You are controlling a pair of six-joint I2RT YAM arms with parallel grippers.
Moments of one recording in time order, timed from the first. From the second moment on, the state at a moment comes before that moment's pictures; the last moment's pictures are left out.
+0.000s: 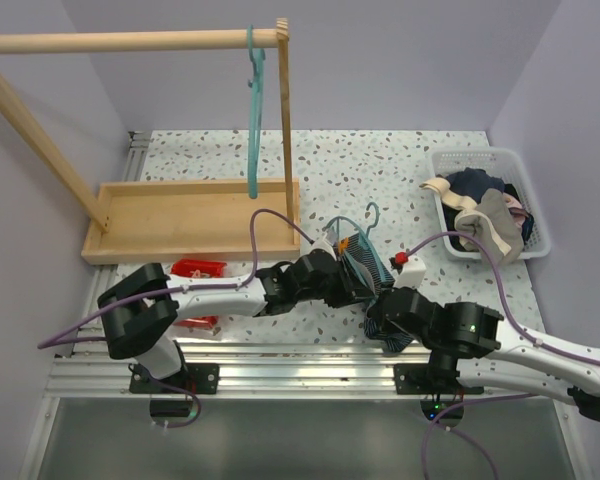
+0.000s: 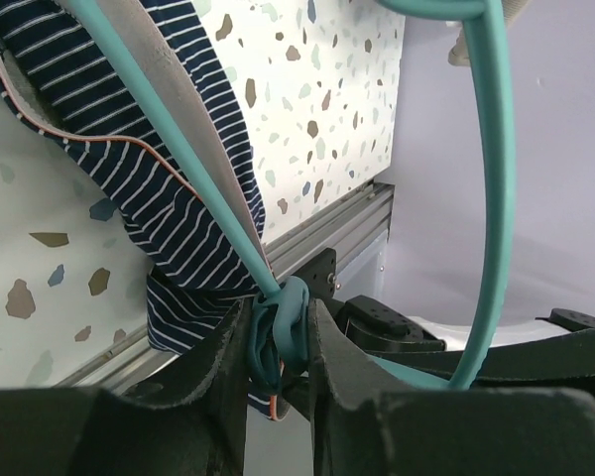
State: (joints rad) left arm -1.13 1.61 0.92 0.17 0.01 -1.35; right arm 1.21 0.66 0.68 -0.89 0.55 0.94
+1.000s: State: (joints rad) left arm -1.07 0.99 0.48 -0.39 -0.26 -1.17; right arm 1.22 0.55 0.69 -1.00 0.59 0.97
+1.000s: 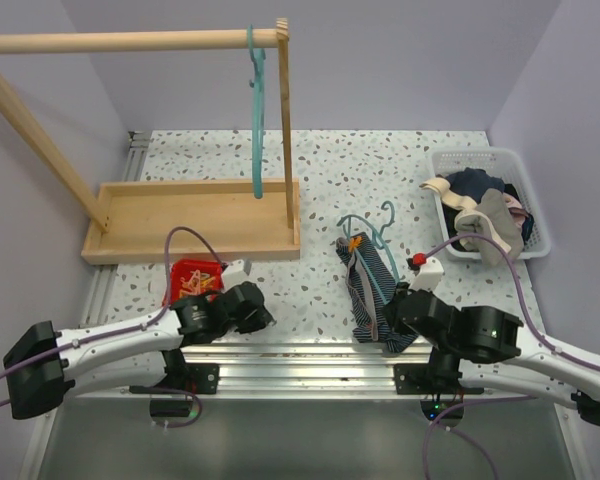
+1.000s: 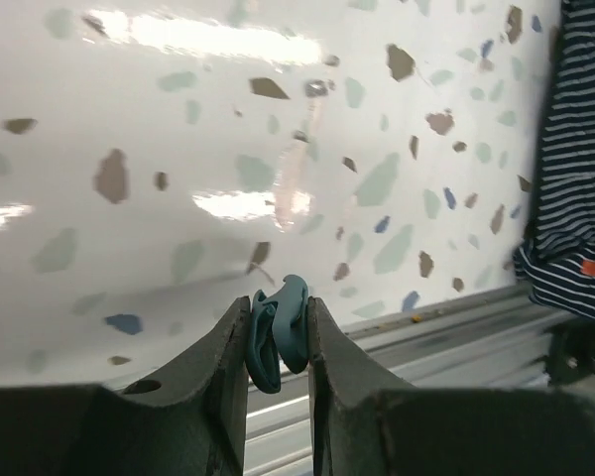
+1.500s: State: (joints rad) left arm -1.06 0.57 0.71 -0.96 -0.64 -1.29; right arm 1.22 0.60 0.71 -0.99 0.58 0.95
